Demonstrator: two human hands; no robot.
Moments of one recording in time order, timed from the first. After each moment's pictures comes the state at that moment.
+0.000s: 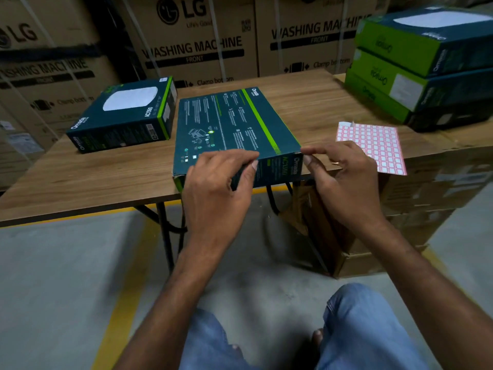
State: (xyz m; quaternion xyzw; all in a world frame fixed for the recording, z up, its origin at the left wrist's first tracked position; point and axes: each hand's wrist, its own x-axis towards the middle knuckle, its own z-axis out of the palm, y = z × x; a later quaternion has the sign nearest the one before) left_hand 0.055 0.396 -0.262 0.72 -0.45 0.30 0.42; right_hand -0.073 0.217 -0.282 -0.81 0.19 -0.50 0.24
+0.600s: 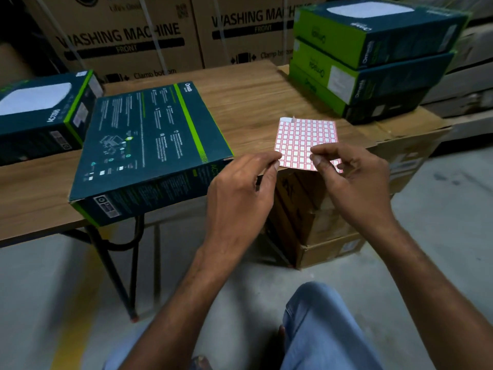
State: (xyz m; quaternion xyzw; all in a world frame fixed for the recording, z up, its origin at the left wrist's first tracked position) left_hand -0.001 0.277 -0.290 0.68 -0.53 0.15 0.48; right_hand -0.148 0.142 -0.295 -0.78 0.32 -0.47 0.27
